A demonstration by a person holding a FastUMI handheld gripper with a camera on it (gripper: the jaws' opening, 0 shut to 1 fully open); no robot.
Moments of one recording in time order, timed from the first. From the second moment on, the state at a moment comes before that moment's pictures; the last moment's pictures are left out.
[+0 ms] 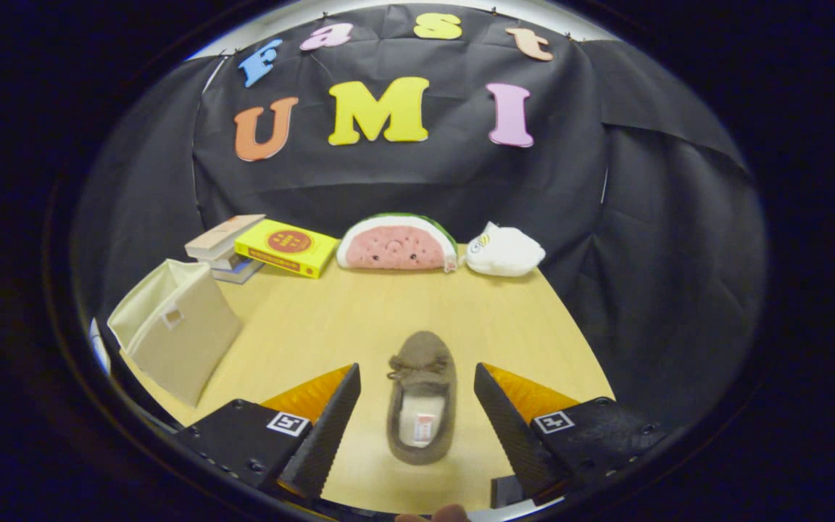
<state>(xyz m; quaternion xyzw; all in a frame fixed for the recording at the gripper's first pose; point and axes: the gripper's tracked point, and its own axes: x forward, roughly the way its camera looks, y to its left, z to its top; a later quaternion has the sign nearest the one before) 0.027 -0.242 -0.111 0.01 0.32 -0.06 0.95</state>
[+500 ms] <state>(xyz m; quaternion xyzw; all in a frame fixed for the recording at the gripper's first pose) 0.042 -0.268 -0.207 0.03 0.45 -0.05 0.89</state>
